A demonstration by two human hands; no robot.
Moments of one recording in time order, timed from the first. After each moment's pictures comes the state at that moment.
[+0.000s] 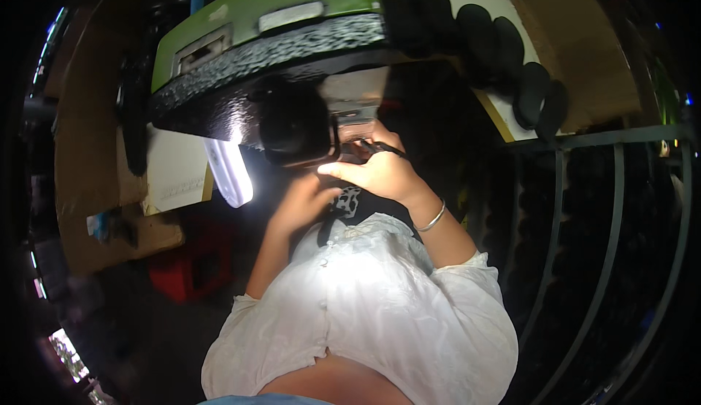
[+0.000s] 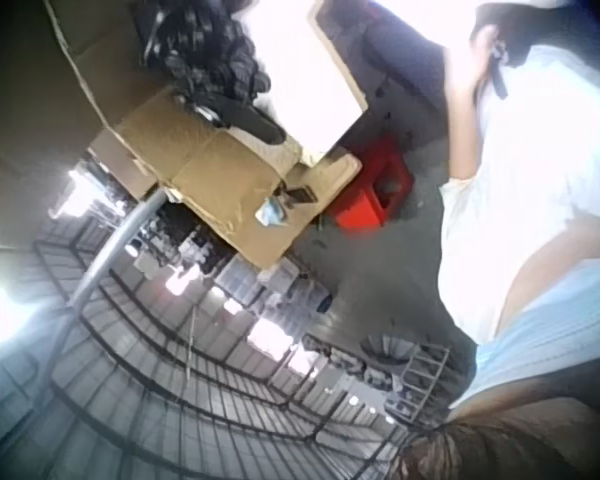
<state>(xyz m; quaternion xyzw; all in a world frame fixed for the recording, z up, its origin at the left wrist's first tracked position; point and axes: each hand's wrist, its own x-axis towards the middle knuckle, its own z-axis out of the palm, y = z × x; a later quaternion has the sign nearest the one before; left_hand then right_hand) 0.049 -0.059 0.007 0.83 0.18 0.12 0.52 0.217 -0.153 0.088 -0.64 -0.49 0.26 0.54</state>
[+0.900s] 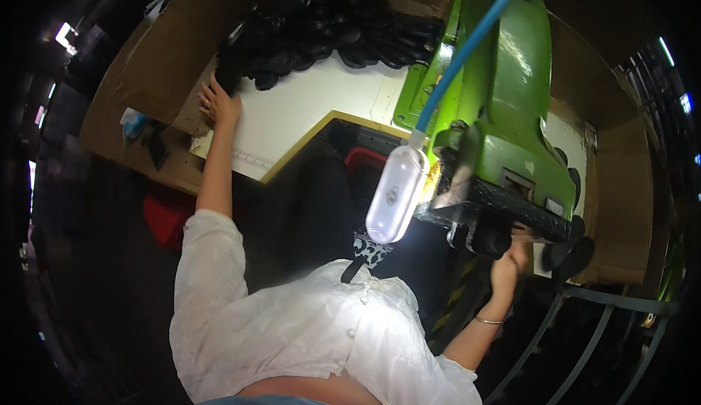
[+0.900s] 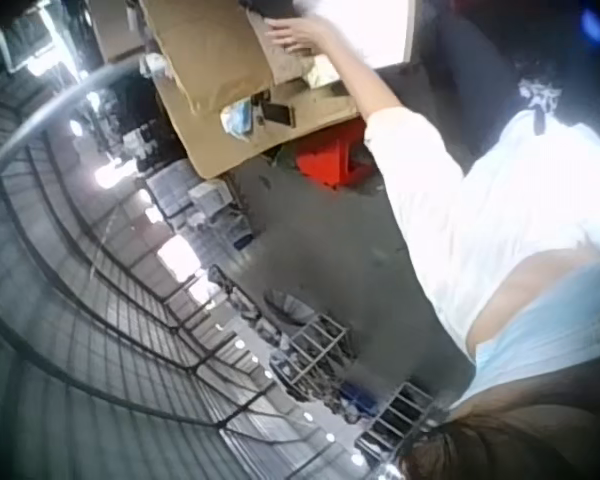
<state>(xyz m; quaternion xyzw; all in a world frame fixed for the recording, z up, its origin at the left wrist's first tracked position) -0.133 0.235 0.020 0.58 0.75 0.28 -0.16 0.349 -0.225 0.025 -0.82 -0.35 0.11 0.45</state>
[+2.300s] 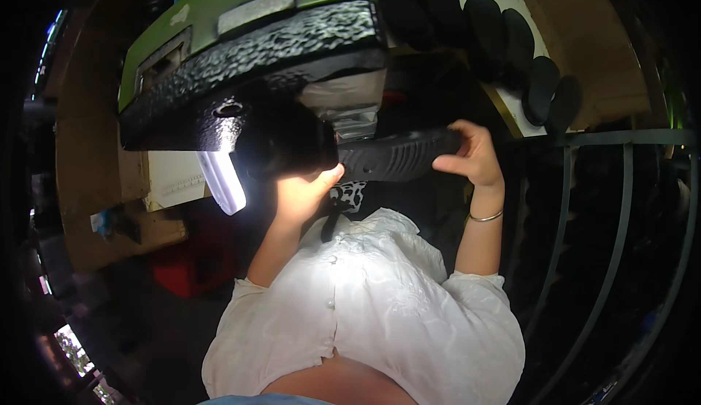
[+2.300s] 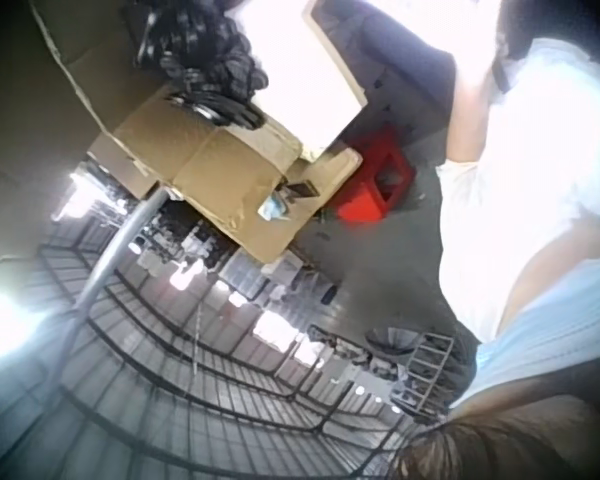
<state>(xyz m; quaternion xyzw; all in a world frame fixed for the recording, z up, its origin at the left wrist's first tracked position) 0.070 -0.065 0.032 0.73 0.32 0.22 0.56 0.320 -0.232 0.057 -0.54 -0.34 0.45 0.62</state>
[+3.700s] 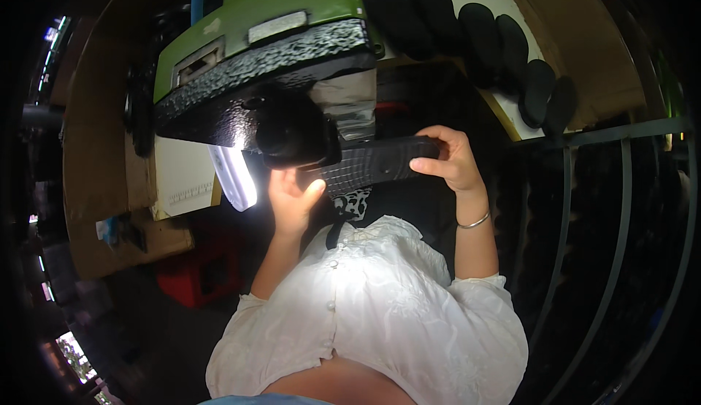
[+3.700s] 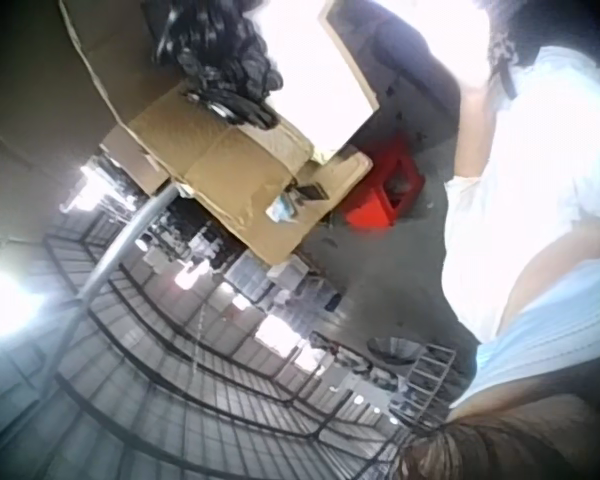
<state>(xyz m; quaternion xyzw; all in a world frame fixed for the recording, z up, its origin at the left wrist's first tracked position) 0.057 -0.072 0.044 0.56 0.27 0.37 0.69 0.292 -0.209 0.061 -0.54 -0.32 0.44 0.65</state>
